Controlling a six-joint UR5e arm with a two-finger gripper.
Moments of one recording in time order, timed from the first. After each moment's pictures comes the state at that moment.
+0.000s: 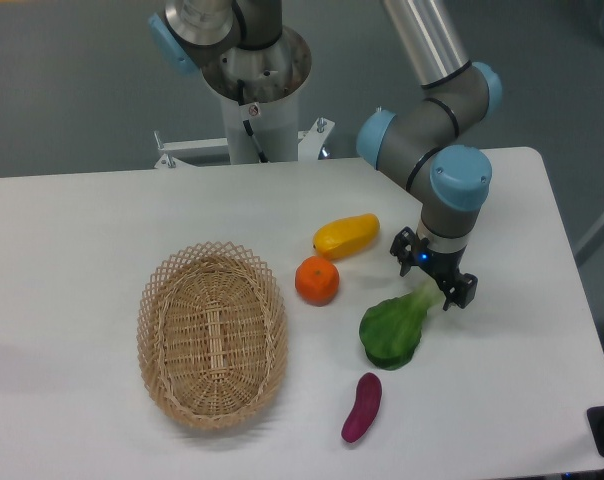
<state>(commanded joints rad) 2.71 -2.05 -1.83 -0.72 1.52 1.54</state>
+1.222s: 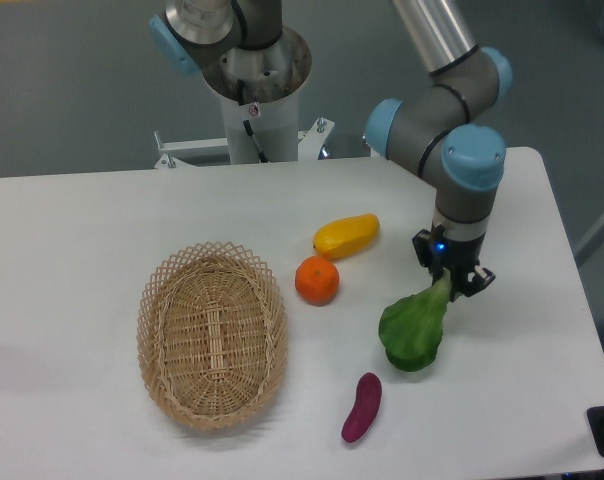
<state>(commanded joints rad) 2.77 -1.95 -1.77 -0.75 1.41 1.57</state>
